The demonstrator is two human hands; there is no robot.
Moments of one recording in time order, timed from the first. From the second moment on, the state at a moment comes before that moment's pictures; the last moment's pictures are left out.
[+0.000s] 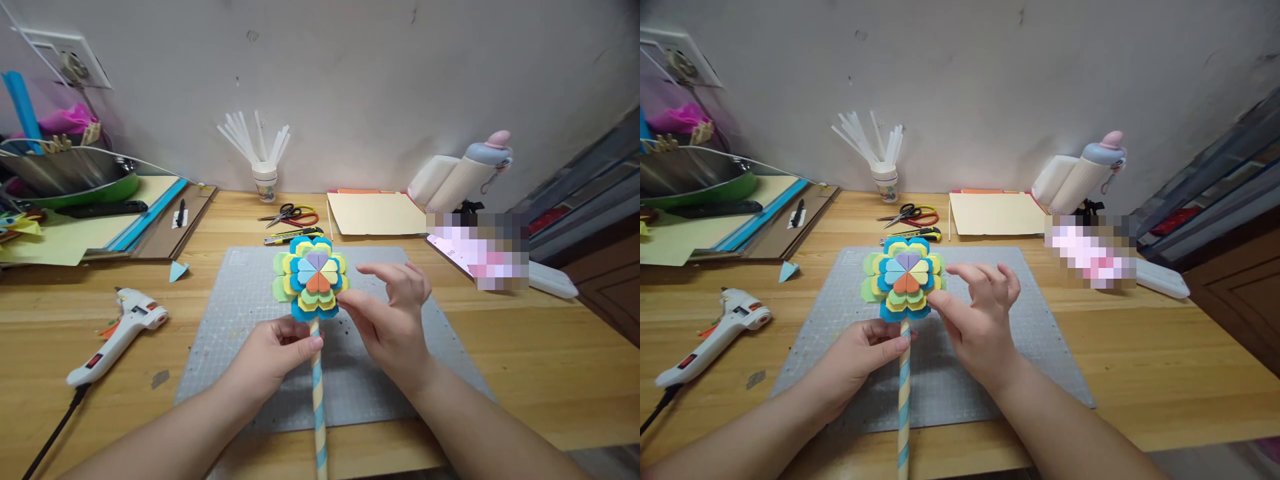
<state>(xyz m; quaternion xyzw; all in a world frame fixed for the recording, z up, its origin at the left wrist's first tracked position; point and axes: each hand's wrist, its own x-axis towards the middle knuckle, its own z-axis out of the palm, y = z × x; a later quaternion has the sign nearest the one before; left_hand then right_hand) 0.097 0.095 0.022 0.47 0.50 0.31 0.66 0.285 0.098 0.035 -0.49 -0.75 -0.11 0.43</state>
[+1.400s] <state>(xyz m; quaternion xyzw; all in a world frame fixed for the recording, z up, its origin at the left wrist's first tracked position) 0.093 0.098 0.021 0.48 0.52 0.34 0.62 0.274 0.073 0.035 -0.23 -0.72 0.47 0.46</state>
